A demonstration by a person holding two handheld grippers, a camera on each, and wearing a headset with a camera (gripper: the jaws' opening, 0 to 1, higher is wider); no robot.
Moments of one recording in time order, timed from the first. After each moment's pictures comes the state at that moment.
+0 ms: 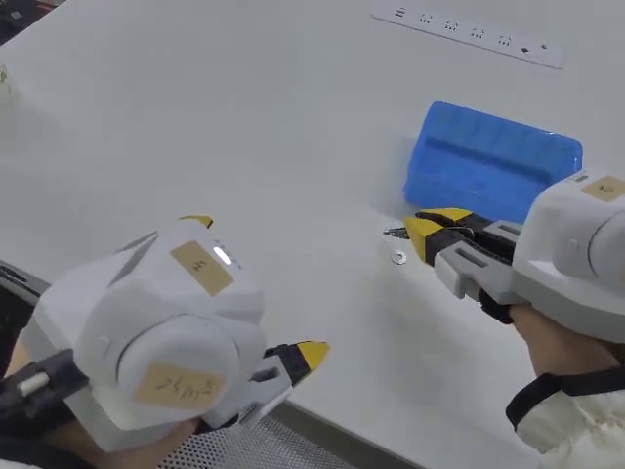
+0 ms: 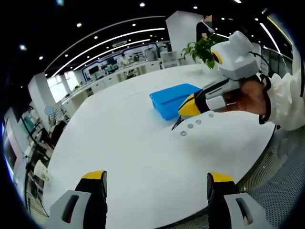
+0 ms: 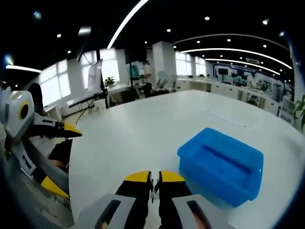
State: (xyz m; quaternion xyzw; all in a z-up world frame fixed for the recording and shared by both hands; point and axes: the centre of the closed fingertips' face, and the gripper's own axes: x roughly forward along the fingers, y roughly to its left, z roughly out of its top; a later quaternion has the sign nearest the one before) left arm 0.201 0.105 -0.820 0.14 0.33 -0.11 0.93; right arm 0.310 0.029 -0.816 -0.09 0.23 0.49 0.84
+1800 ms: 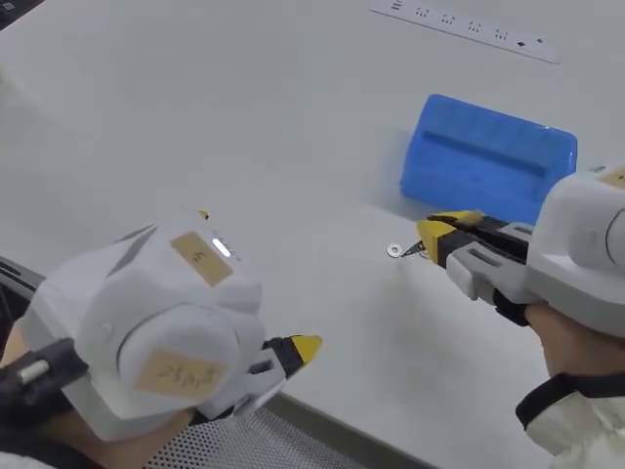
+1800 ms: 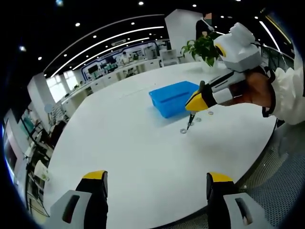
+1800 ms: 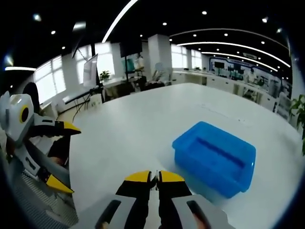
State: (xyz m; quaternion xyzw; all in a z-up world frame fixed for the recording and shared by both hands) left arm 0.200 0.106 -0.822 0.15 0.34 -0.11 0.92; right arm 0.306 0.016 -0.816 -0.10 0.26 0.47 0.84
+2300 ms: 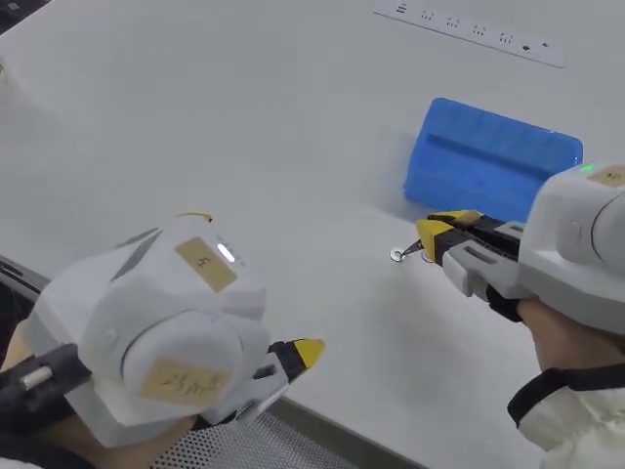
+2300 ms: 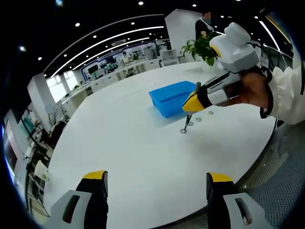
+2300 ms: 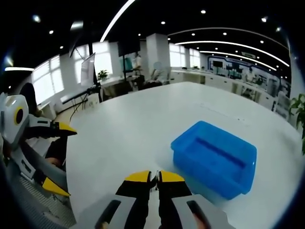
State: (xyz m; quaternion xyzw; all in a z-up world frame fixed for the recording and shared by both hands) left arm 0.199 0.106 -0.823 0.15 0.34 -0.11 0.92; right arm 0.312 0.018 -0.819 -0.10 0.26 0.46 0.84
